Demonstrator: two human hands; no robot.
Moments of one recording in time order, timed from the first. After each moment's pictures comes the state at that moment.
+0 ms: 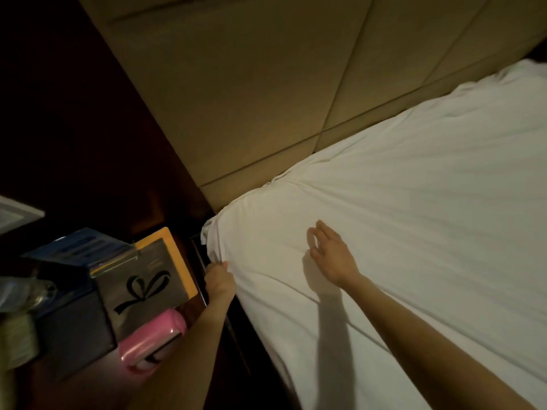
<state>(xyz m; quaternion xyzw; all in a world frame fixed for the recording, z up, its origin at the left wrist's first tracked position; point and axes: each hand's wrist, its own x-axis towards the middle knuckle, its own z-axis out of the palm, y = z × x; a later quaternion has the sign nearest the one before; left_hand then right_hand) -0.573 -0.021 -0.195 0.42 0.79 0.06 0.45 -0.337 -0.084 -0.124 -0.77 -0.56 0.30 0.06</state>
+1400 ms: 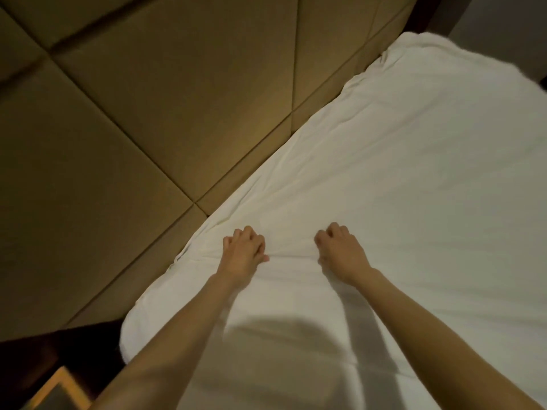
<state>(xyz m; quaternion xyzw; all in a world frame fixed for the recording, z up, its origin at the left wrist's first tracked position) -0.281 0.070 -0.150 0.92 0.32 -0.09 0.22 -0.104 -0.082 -0.134 -0.84 -0.50 0.22 -0.02</state>
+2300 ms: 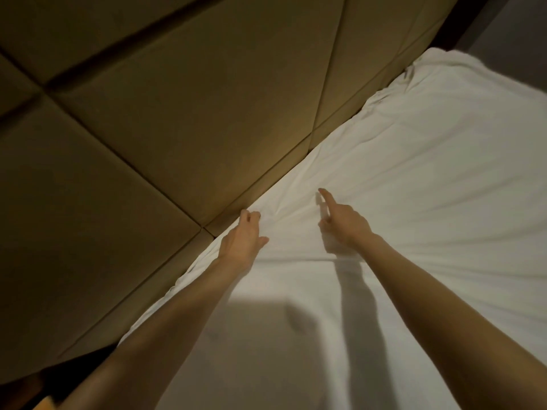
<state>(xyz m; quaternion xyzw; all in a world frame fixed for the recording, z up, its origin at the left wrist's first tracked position) -0.235 0.142 -0.138 0.88 0.40 -0.11 0.21 -0.041 0.031 -0.112 -0.86 -0.42 0.29 0.04</state>
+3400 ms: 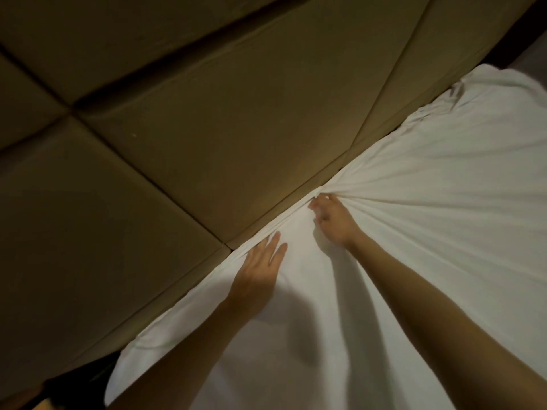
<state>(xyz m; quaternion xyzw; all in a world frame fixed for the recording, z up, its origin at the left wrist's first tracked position) -0.277 0.128 -0.192 0.96 0.25 0.08 0.11 -0.048 0.115 -0.145 -0.81 -0.49 0.29 0.14</state>
